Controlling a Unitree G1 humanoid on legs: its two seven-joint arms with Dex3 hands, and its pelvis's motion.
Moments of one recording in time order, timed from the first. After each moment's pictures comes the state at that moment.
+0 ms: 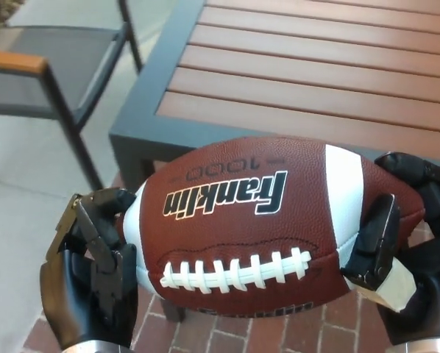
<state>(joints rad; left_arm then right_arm) 0.20 0.24 -0.43 -0.50 -0.65 -0.07 0.70 0.26 0.04 0.34 -0.71 0.41 0.12 -0.52</state>
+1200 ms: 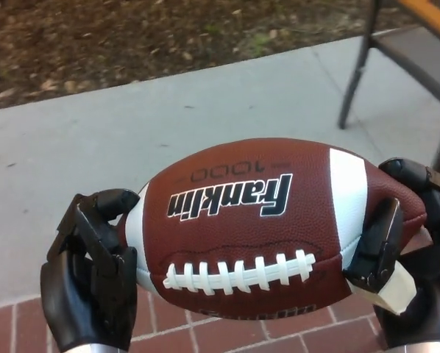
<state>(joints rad) 0.19 0.30 -0.47 -0.49 -0.65 -0.12 0.71 0.27 0.03 0.36 -0.68 0.45 0.06 -0.54</state>
